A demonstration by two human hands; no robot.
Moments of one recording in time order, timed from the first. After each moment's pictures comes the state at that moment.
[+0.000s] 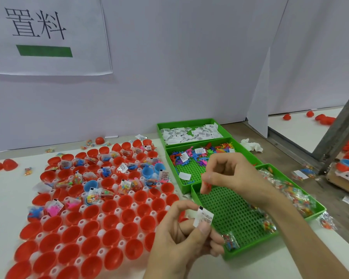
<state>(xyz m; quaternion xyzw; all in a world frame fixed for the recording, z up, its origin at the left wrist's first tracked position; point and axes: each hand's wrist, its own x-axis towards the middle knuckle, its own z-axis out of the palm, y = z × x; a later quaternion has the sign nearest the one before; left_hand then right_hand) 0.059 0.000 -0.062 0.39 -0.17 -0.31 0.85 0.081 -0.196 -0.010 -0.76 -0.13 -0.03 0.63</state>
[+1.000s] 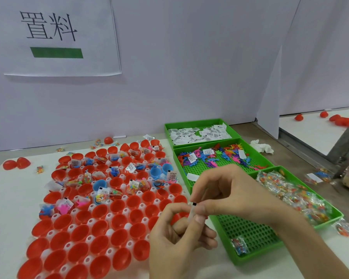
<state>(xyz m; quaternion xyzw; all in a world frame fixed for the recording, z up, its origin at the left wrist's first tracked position) 0.059 0.000 -0.066 0.48 -0.10 -0.15 0.86 0.072 -0.165 -0.003 -0.78 -0.18 0.04 0.60</state>
